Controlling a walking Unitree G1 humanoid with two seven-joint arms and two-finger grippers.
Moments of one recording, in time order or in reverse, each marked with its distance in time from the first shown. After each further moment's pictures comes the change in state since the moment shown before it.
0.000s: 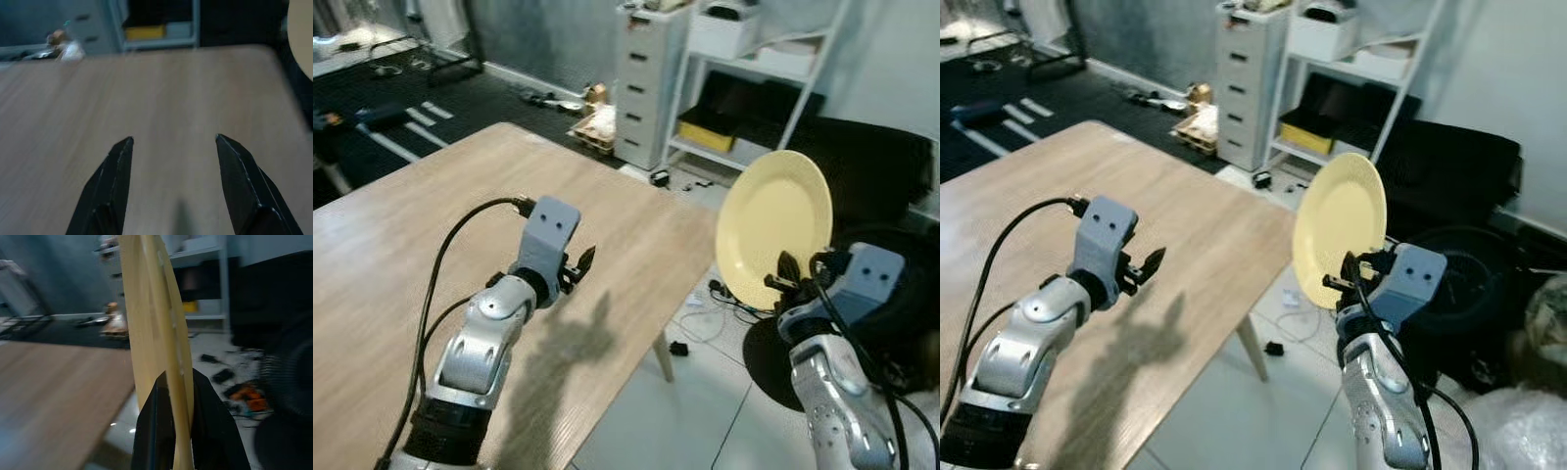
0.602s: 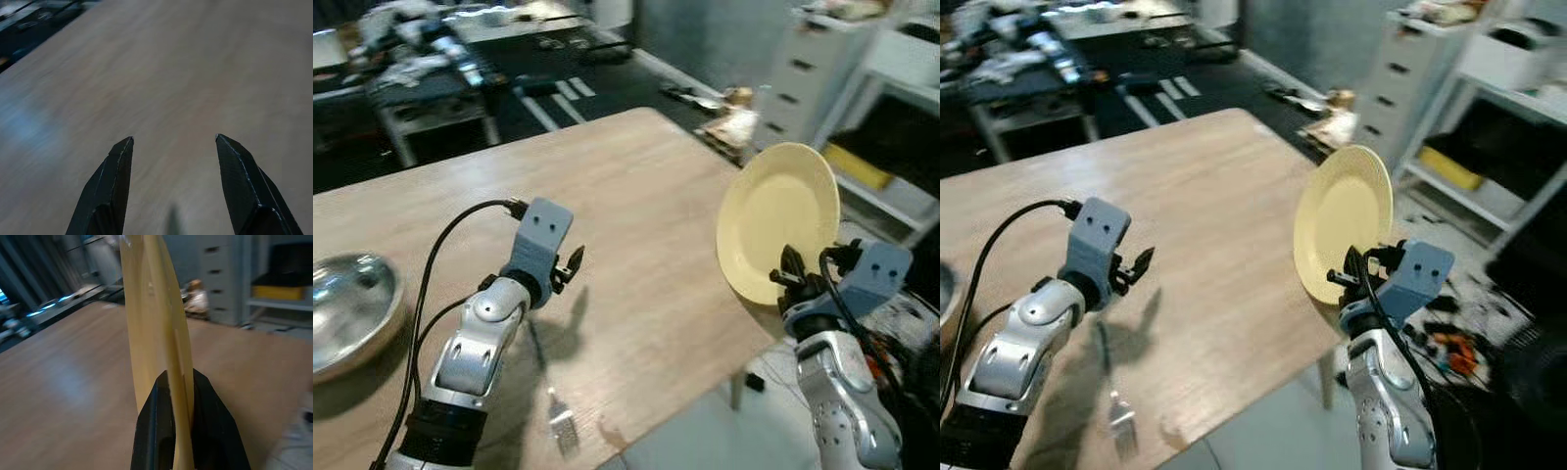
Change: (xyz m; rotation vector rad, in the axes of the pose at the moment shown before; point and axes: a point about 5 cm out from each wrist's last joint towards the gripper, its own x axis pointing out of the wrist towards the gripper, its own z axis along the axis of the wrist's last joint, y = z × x) left arm -0.002 0.010 -0.006 0.063 0.020 0.065; right arm 0.002 0.000 0.009 0.037 -0.031 0.012
